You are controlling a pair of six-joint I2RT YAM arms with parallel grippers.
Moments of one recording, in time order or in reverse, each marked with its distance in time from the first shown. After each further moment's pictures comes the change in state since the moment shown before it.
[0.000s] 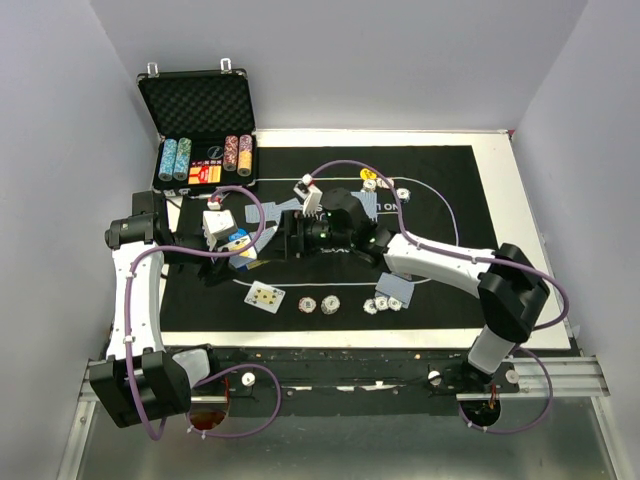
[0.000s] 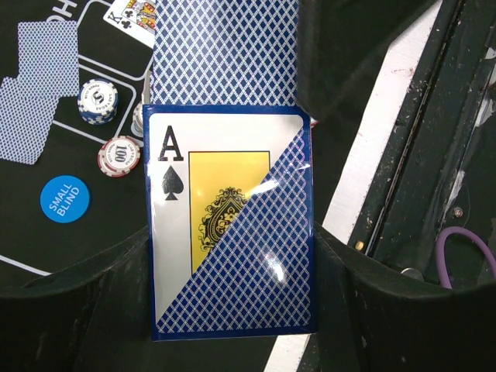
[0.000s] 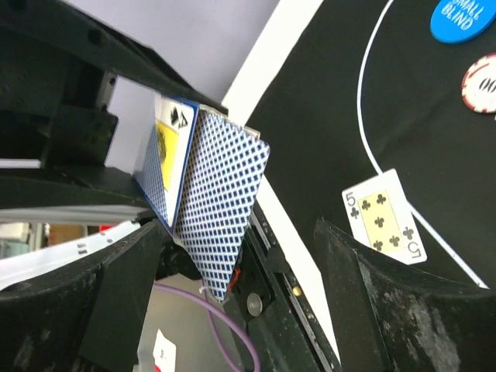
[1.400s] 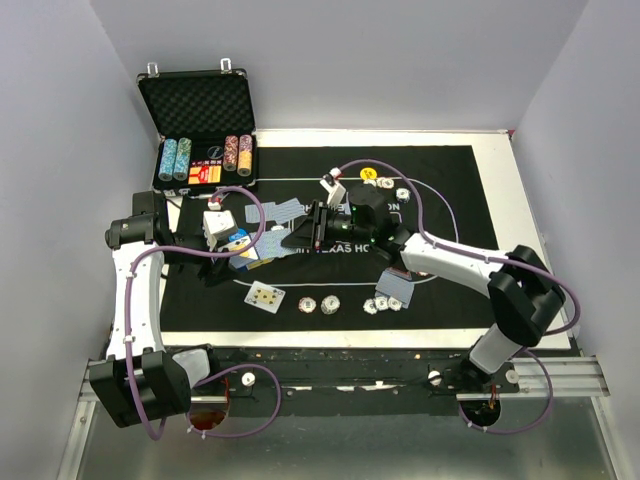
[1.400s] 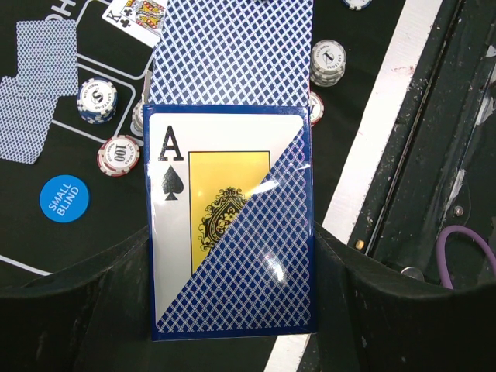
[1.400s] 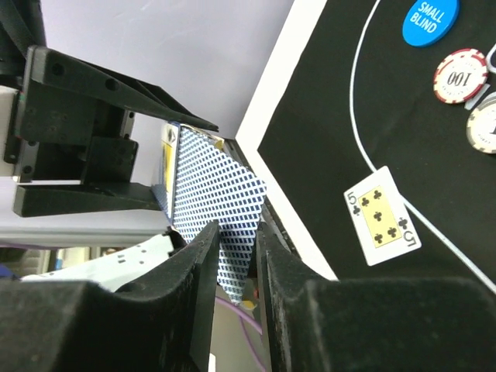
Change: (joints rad) left arm 0.000 0.000 -0.002 0.000 -0.003 0.003; right arm -0.114 -0.063 -0.130 0.135 -0.074 0.160
